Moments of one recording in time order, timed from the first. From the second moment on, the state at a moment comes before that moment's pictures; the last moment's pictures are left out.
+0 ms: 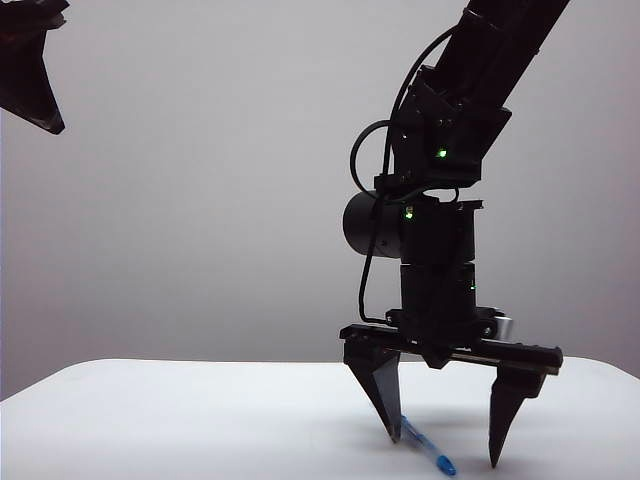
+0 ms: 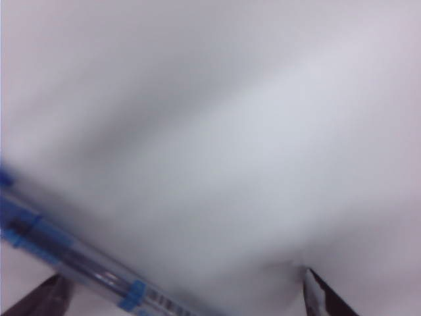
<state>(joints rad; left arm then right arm) -0.21 1.04 0.92 -0.52 0.09 0.23 0.58 2.14 1.37 -0.72 0.09 1.13</state>
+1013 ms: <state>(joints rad) -0.21 1.05 0.92 -0.53 0.09 0.23 0.57 2.14 1.37 -0.69 0.07 0.22</state>
